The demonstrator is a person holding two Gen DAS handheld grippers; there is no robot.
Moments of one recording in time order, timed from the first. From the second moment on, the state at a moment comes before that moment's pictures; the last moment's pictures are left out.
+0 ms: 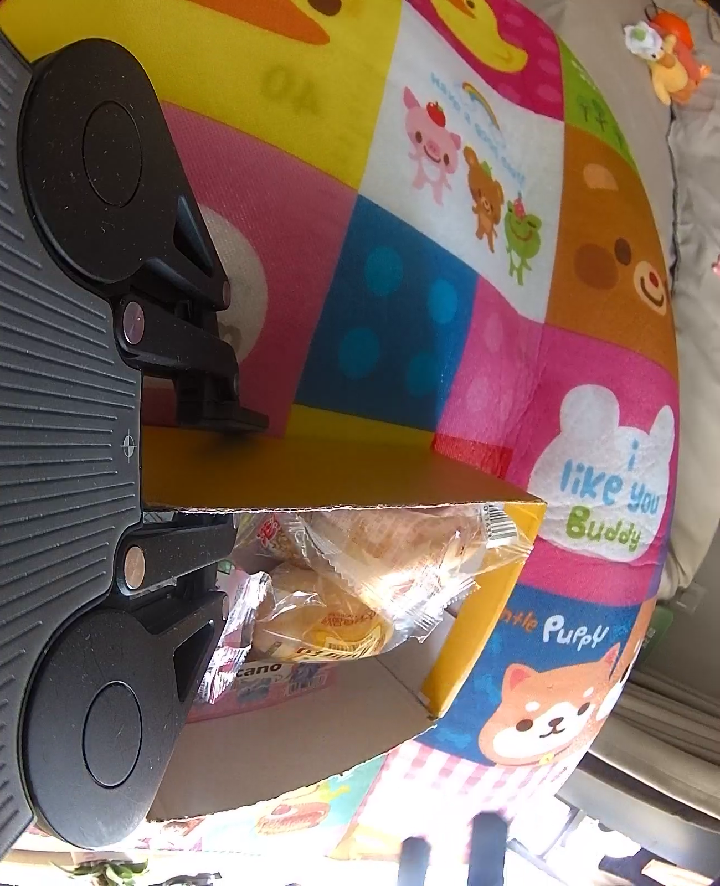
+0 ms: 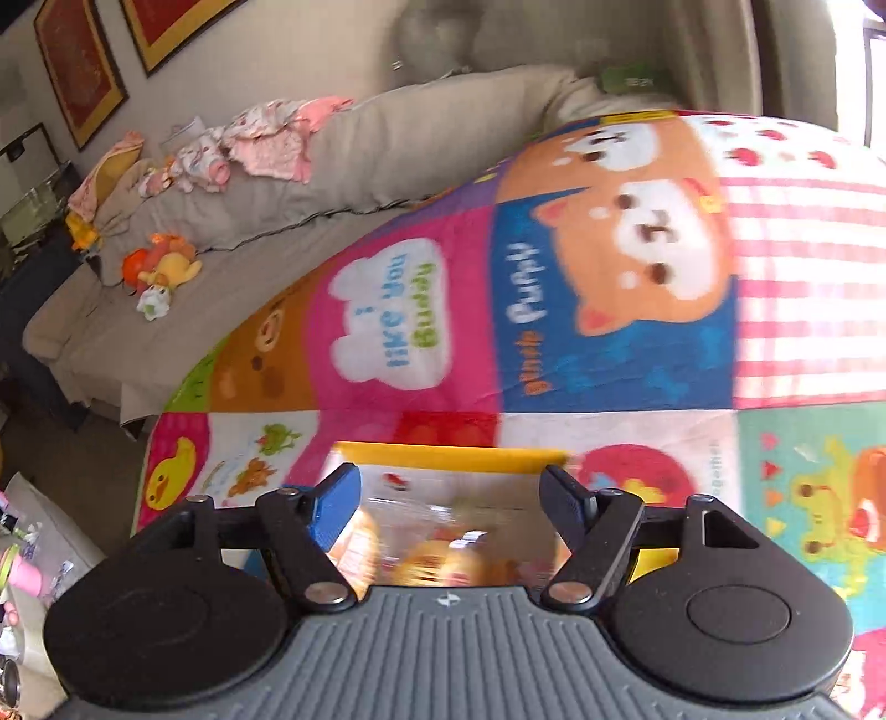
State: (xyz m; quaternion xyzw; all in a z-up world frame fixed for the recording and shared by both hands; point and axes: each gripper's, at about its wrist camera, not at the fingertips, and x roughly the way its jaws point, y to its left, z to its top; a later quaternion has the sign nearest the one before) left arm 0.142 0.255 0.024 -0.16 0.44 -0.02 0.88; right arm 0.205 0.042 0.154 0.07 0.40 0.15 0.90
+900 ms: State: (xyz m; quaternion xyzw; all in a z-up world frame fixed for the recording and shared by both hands) left arm 0.144 0.250 0.025 -0.14 0.45 -0.01 0.88; right arm 0.144 -0.141 0.074 0.09 0.44 0.05 0.89
